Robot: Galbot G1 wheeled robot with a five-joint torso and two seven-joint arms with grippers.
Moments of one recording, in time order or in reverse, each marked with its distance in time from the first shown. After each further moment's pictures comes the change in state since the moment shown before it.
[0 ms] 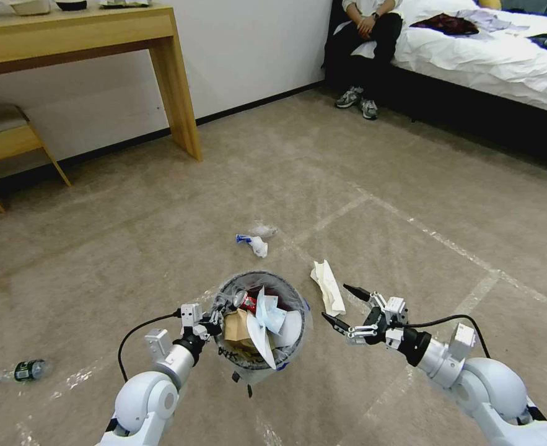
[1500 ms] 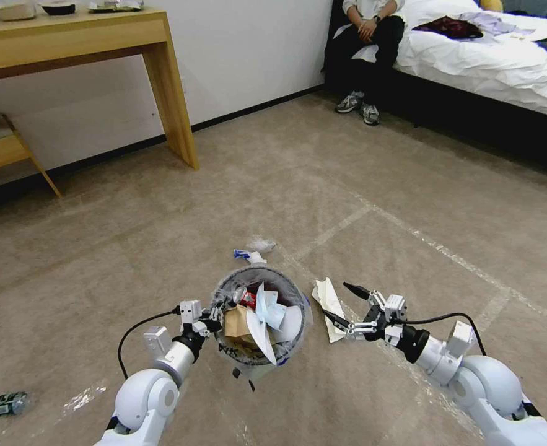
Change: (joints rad) left arm -0.017 -0.015 -0.018 -0.003 0.002 -0.001 -0.002; right arm 0.050 -0.013 -0.033 -0.051 0.046 0.004 0.039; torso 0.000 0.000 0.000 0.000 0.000
